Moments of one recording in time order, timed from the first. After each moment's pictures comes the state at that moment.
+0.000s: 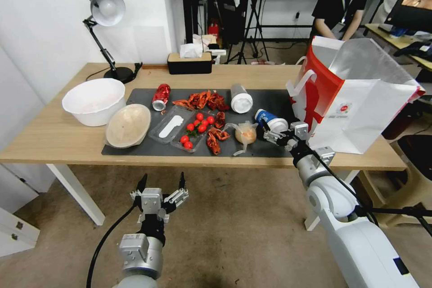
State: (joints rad) left arm 1.81 -1.59 -0.36 -2.27 0.05 0.08 -0.11; right arm -1.12 1.18 0.39 1.86 0.36 -0.19 0.02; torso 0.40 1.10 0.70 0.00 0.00
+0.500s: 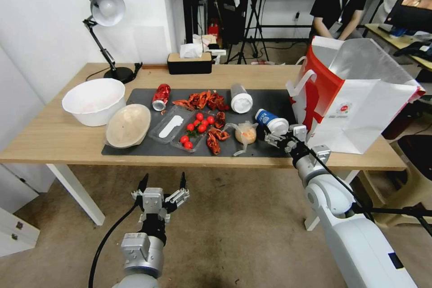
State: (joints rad) left arm 1.80 -1.58 -0.36 -2.27 0.04 0.08 -0.12; right arm -1.13 1.19 0.40 1.82 0.37 -0.23 0.01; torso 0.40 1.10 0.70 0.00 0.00
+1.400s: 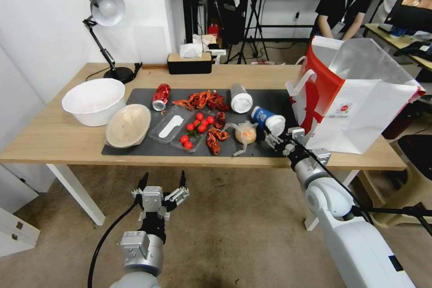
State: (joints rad) left arm 1.79 -1.58 -0.36 -2.26 0.03 0.08 -0.12; right arm -1.14 1.15 0.42 1.95 0.48 -0.11 -0.08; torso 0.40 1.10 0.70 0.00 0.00
